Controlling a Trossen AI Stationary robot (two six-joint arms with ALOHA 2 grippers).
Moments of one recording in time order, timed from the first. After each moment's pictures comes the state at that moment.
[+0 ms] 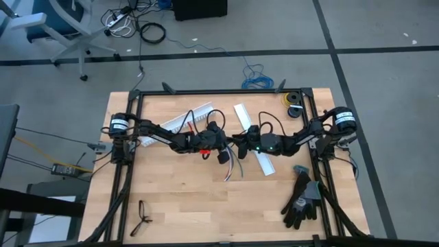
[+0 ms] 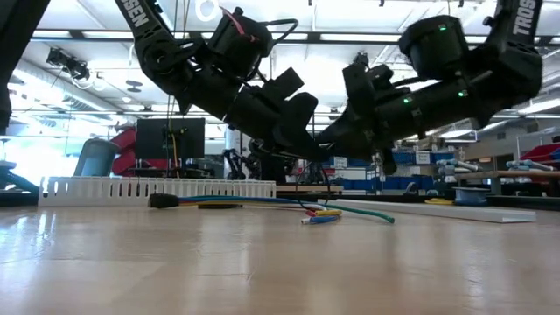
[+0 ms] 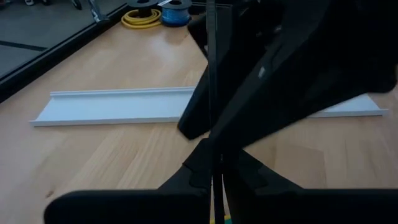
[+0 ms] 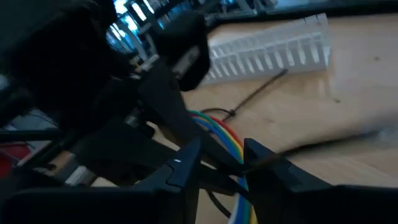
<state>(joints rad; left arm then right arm) 0.04 1.90 0.91 0.58 -0.29 -0.11 0.02 1.72 0.46 1.03 0.39 0.64</state>
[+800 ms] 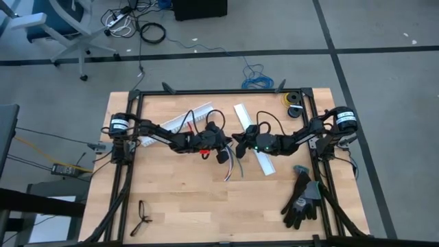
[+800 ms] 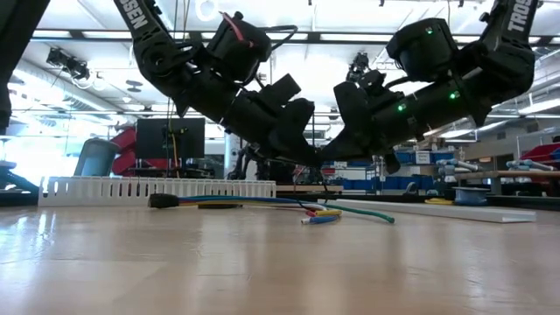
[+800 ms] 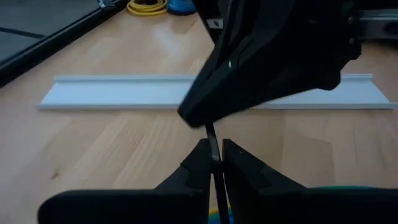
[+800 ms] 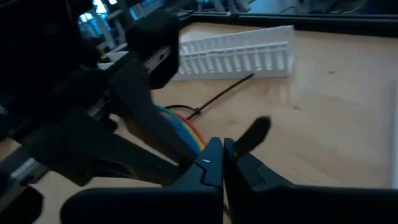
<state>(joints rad) 0.03 1.90 0.89 0.56 -0.29 -0.15 0.01 1.70 0.49 0.89 0.50 0.55</state>
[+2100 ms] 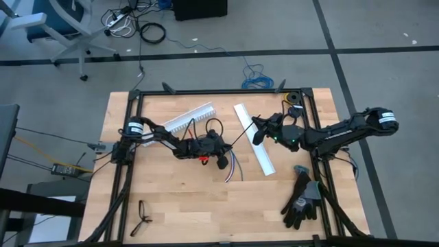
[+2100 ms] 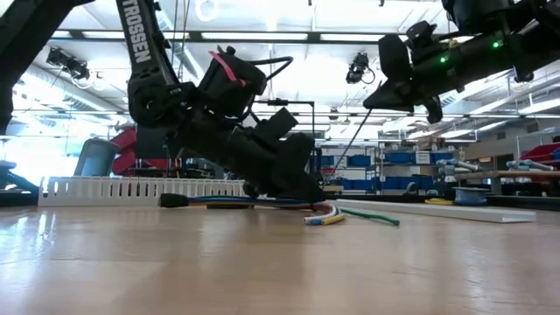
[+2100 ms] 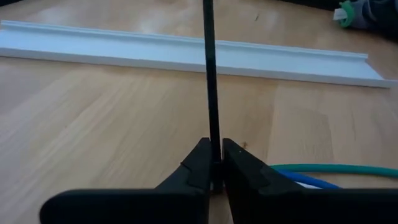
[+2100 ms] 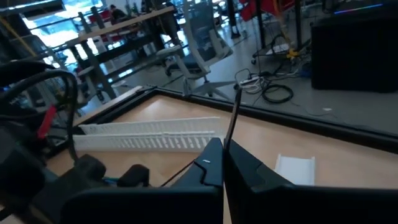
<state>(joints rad) 0.01 2.09 0.84 0.83 -0.27 -0.24 0.02 1.16 0.36 0.67 0.73 0.40</state>
